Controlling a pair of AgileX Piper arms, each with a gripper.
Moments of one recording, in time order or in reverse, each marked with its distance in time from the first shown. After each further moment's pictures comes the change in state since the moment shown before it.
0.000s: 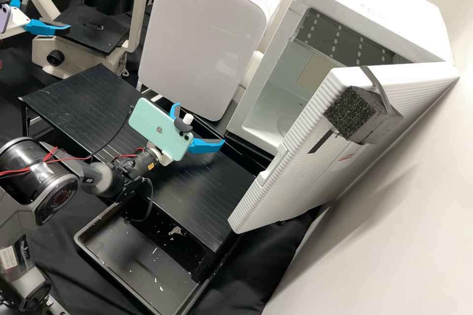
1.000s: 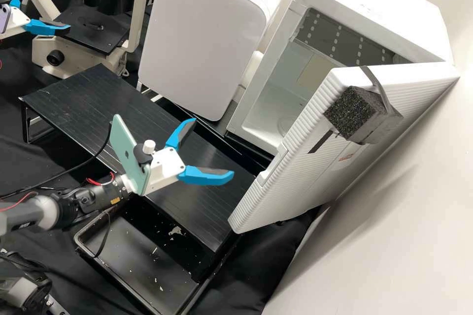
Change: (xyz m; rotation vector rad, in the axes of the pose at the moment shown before) left arm 0.000 0.000 0.000 0.000 0.000 0.000; right arm -0.119 0.050 -0.008 -0.150 -0.099 0.512
